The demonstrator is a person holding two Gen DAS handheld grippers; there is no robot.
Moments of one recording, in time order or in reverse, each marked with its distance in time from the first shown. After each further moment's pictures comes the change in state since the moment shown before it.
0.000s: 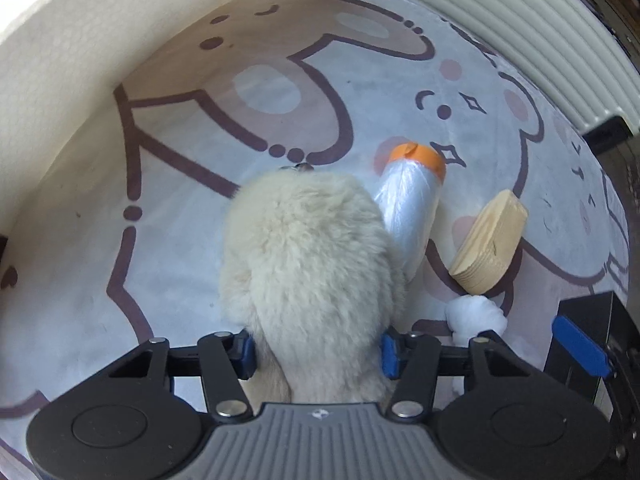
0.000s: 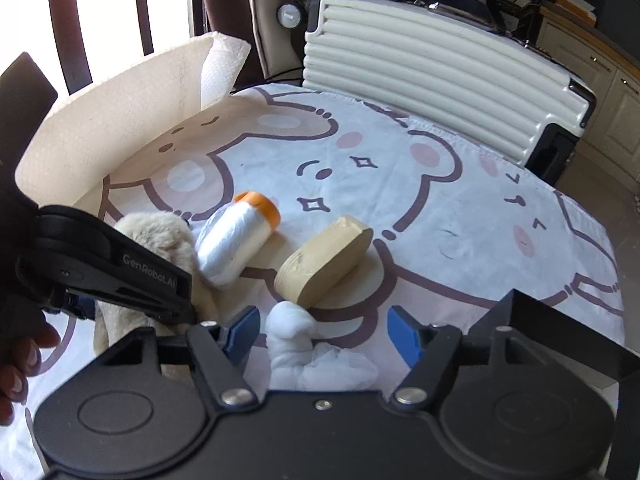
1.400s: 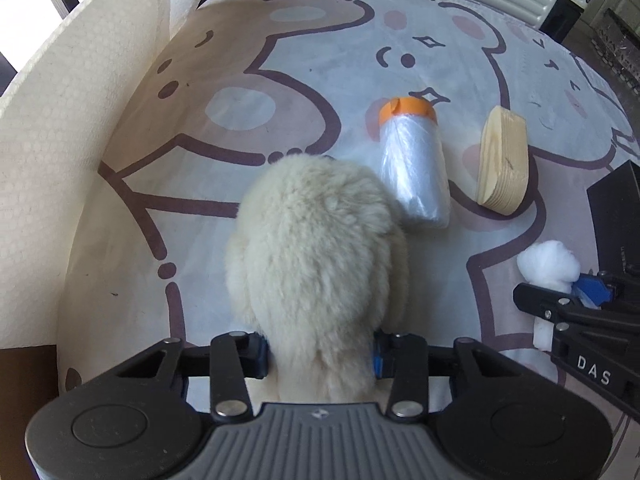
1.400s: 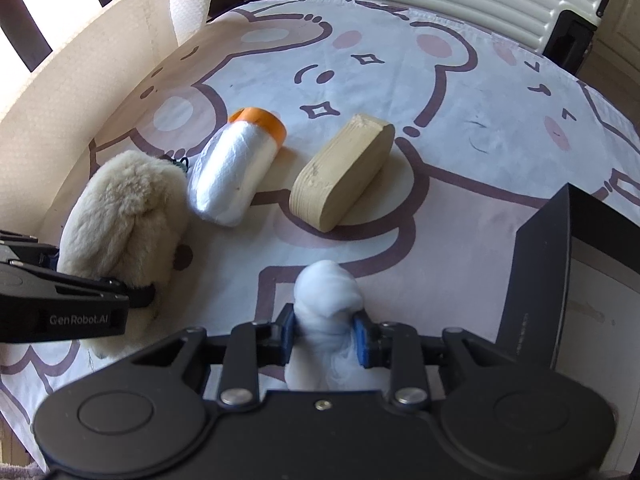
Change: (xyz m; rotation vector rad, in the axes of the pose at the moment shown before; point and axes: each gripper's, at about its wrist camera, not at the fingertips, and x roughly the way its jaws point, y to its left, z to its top) left arm -0.004 0.006 -0.003 0.350 0.020 0.084; right arm 0.027 0.001 -0.005 0.167 0.259 0.049
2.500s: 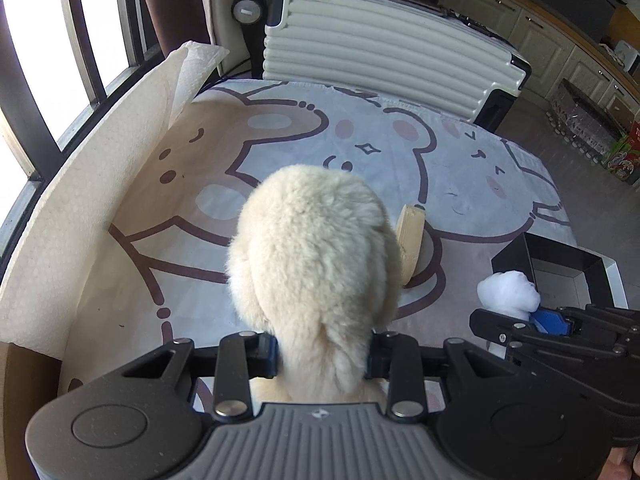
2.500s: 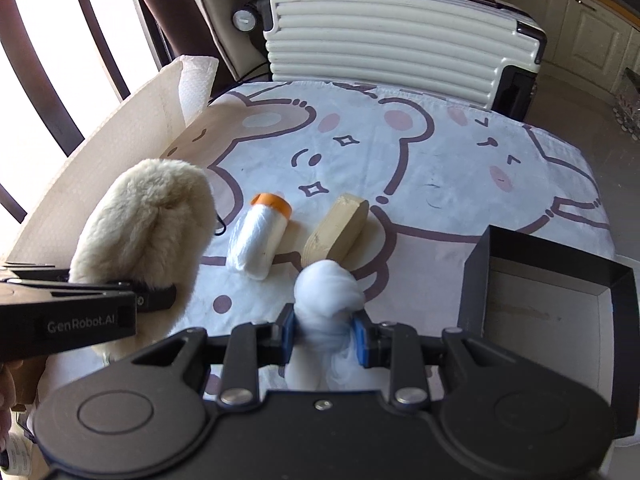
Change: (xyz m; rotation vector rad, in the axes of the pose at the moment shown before) left arm -0.098 -0.021 -0.017 -0.032 -0.256 -0.097; right arm -0.092 0.002 -0.011 0.086 -0.187 -0.040
